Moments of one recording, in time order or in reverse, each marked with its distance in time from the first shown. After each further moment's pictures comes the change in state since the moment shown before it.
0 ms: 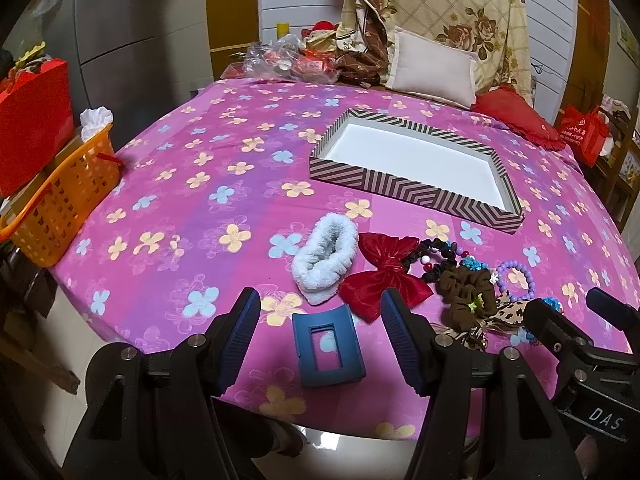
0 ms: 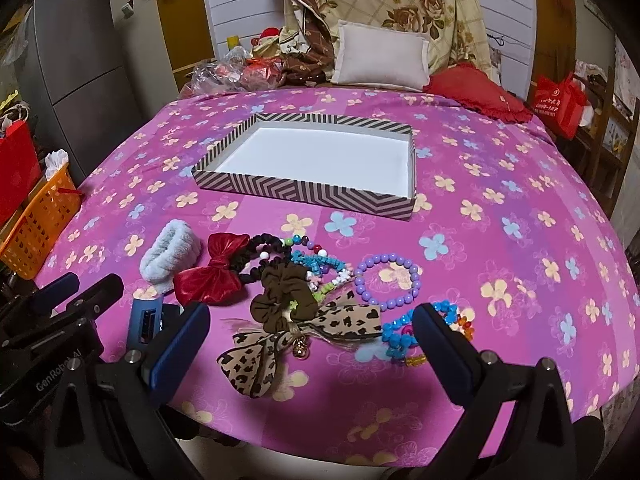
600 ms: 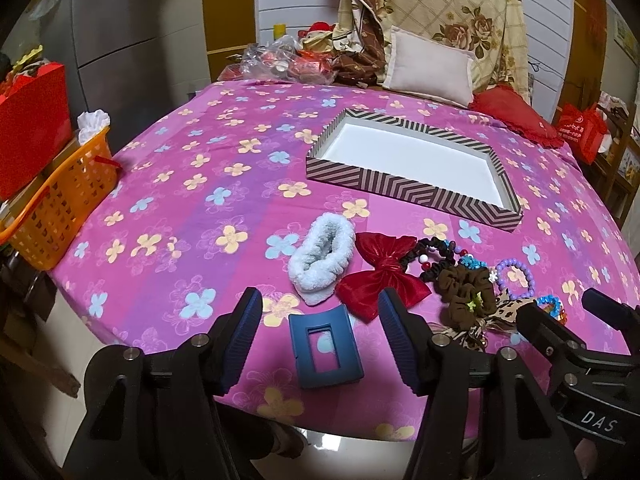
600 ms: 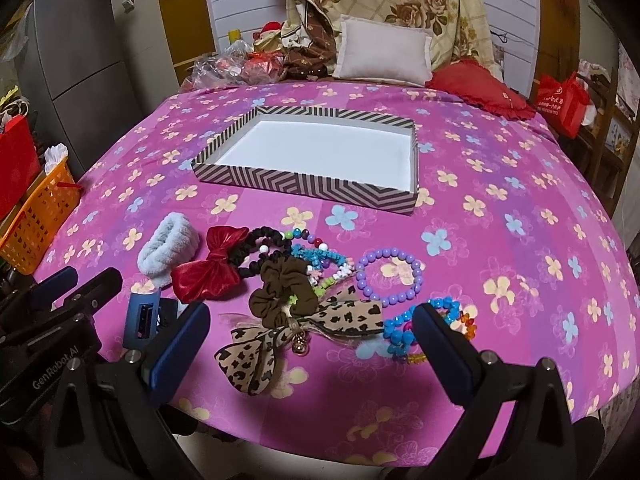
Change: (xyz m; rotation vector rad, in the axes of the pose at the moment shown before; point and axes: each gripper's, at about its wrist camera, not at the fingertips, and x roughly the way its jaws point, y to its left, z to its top) left arm 0.002 -0.001 0.000 0.010 0.001 -0.006; right arm 0.005 0.000 -0.002 -0.006 0.019 0.001
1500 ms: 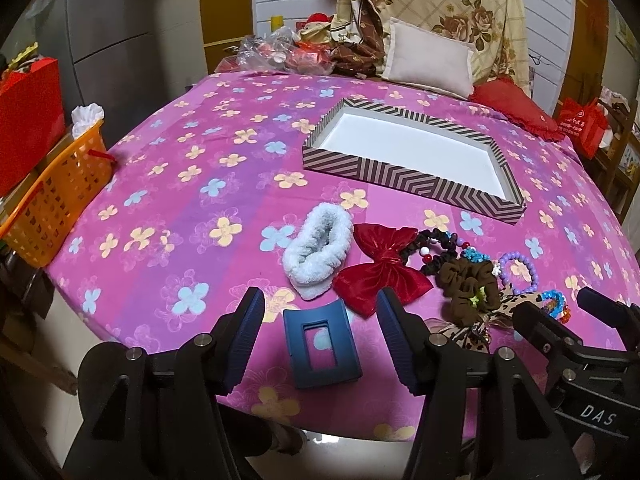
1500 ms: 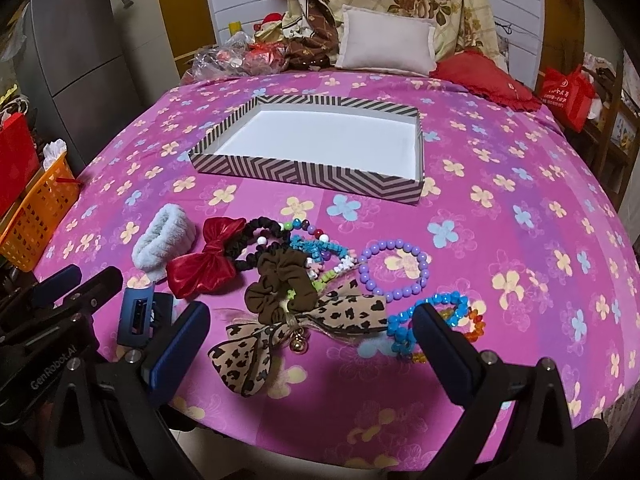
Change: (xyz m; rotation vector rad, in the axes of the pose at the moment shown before) left arm 0.012 -0.006 -0.004 0.004 0.027 0.006; right arm 0.015 -0.004 0.001 0.008 0.038 0.022
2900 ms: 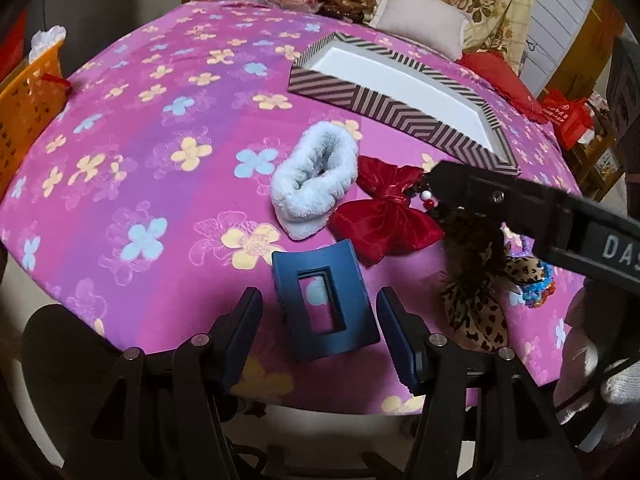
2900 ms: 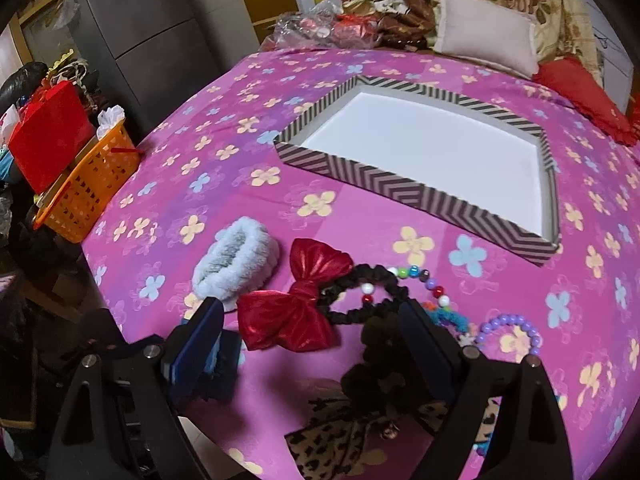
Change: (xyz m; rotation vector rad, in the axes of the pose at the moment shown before) left arm 0.047 0.028 -0.016 -0.068 0.224 -0.189; right arm 0.064 0.058 0.057 -0.162 0.121 0.277
